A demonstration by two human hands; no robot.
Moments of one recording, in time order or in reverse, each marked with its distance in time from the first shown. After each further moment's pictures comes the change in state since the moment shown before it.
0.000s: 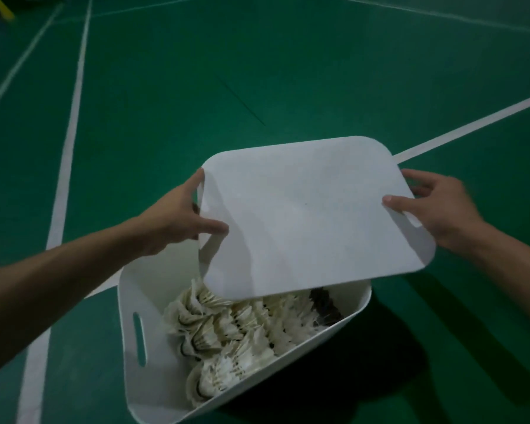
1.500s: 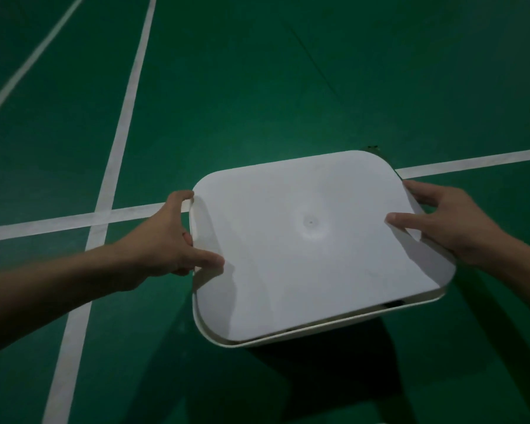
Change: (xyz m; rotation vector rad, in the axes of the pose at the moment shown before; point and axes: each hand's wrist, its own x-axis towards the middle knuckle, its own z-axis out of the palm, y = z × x) left_hand -0.117 -0.094 -0.014 -0.125 0.086 -0.386; right_hand -0.041 -0.023 0.080 -0.272 -0.376 -0.044
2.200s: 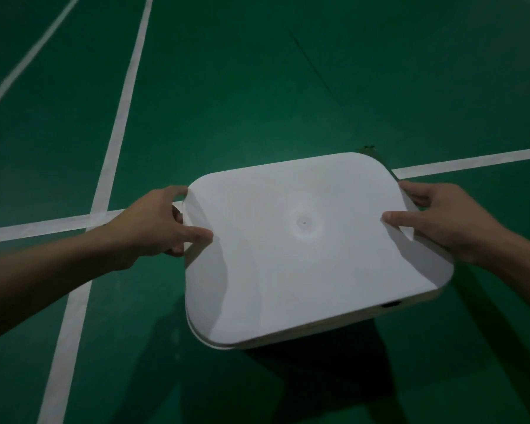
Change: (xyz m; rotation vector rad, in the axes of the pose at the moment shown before) left_hand 0.011 0.017 -0.010 -0.013 0.075 0.051; right_hand -0.004 -0.013 -0.002 -0.027 -0.038 0.030
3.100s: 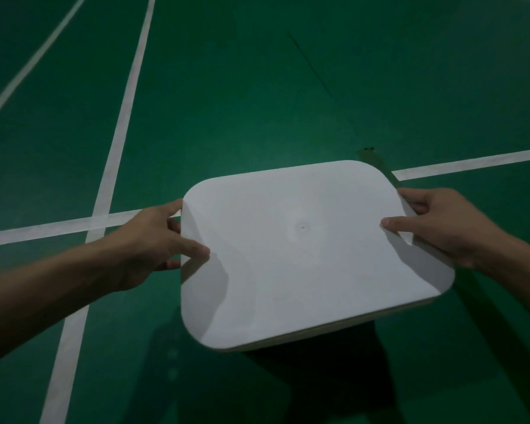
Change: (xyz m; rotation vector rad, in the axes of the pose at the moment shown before) left_hand -0.015 -0.004 0.002 -0.324 -0.133 -0.114; right_hand -0.006 -0.003 0.001 0.047 -0.032 0.039
